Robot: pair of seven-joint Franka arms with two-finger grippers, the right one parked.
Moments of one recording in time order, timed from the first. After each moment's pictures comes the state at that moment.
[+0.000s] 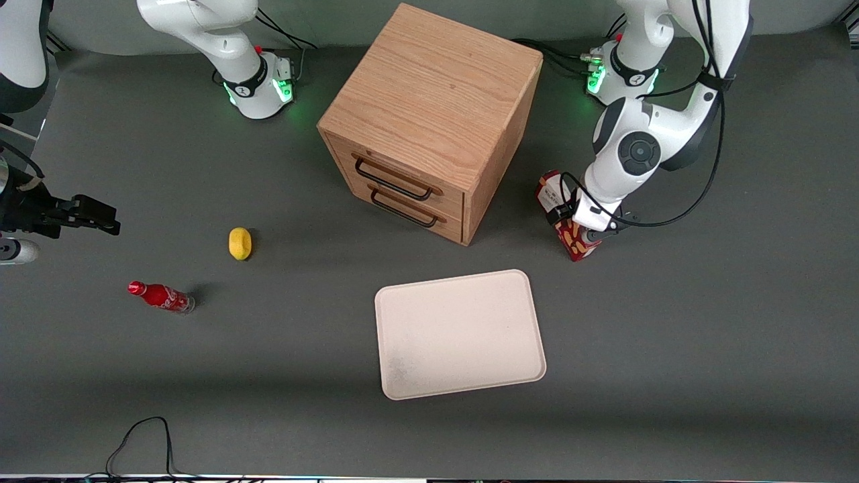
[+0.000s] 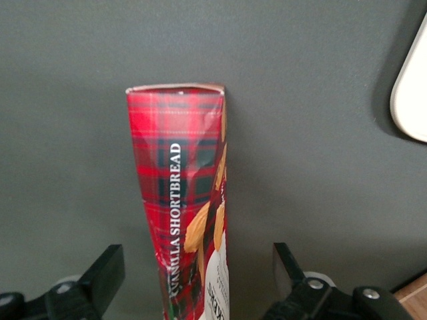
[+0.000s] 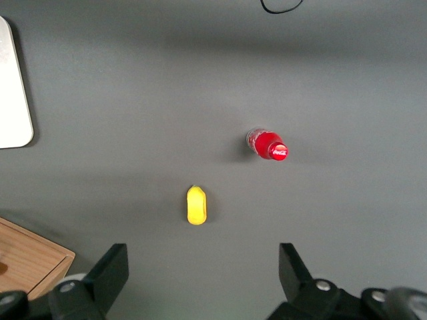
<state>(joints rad) -0.15 0.15 -0.26 -2.41 -0.11 2.47 -0.73</state>
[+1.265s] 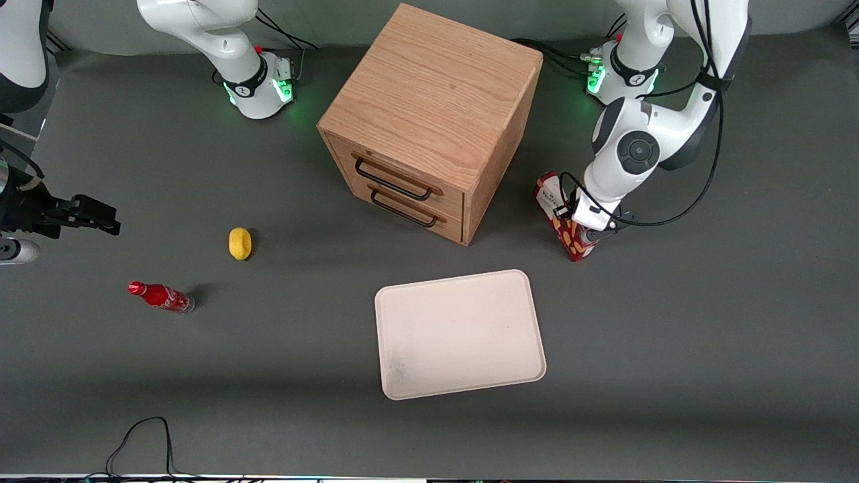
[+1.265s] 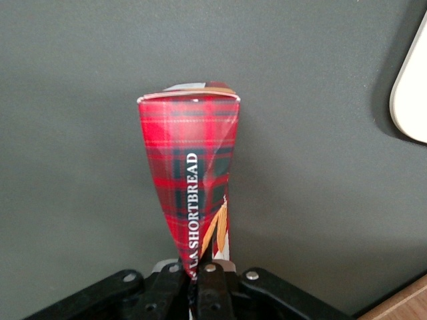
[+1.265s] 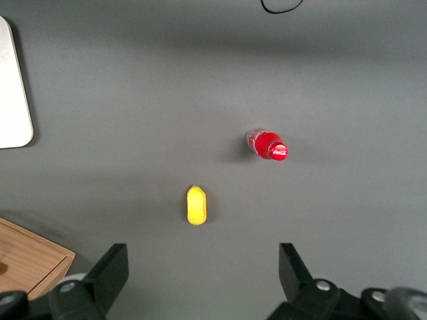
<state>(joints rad) -0.15 0.15 -0.26 -2.41 -0.11 2.48 -0.73</state>
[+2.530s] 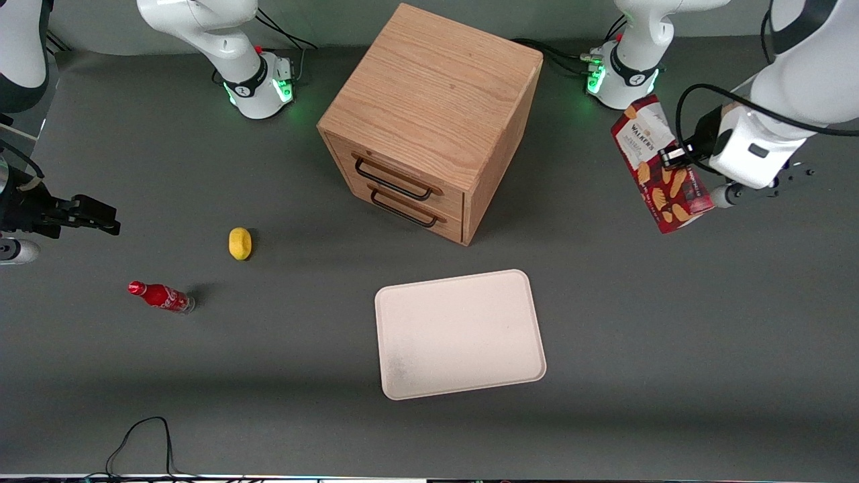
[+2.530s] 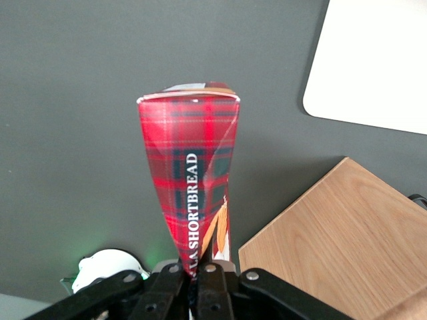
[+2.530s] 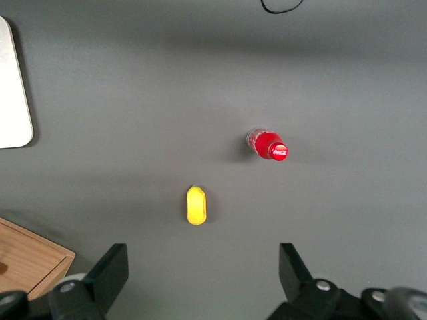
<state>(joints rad) 0.03 0.01 -0.24 -1.60 -0.11 1.41 -0.51</state>
